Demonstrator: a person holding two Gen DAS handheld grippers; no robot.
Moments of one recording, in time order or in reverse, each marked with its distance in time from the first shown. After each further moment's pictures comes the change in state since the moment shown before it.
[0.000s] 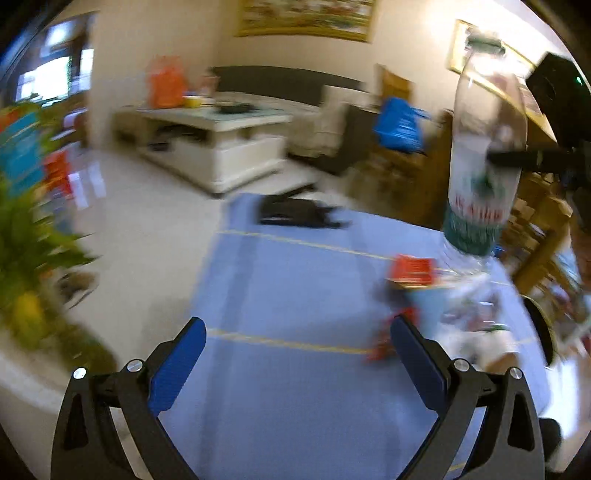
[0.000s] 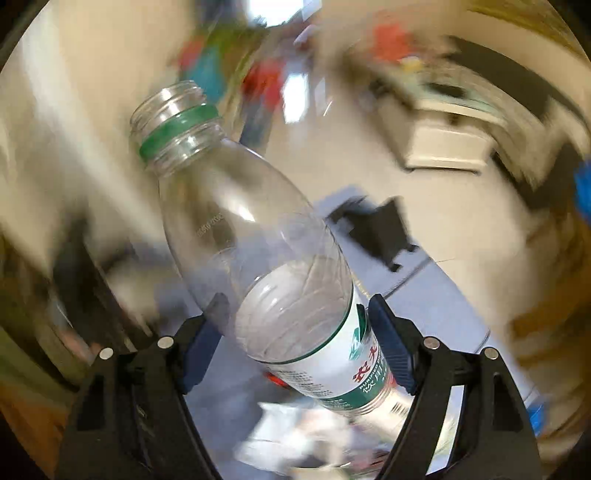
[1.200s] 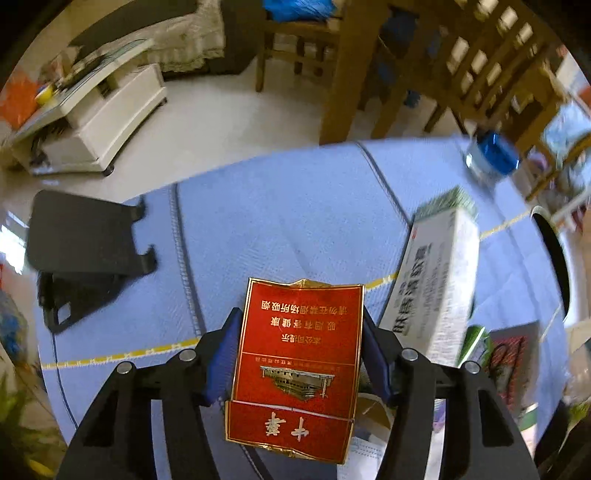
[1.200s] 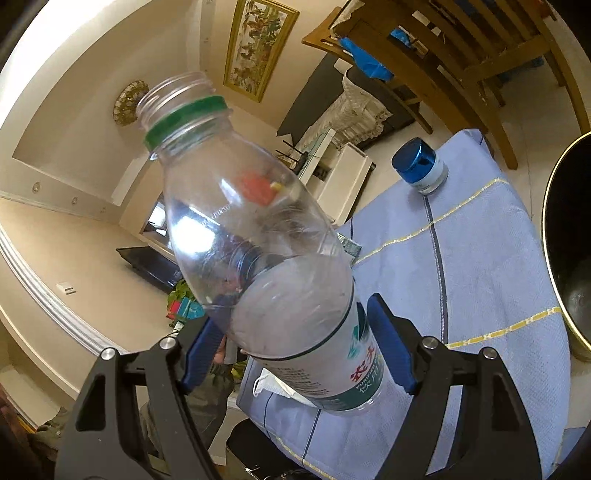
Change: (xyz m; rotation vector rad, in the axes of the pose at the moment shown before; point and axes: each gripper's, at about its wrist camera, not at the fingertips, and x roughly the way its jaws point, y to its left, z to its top) left arm 0.228 -0.125 0.090 0.318 0.458 -0.103; right arm -0.169 -0.148 -0.292 0.765 -0.548 0.102
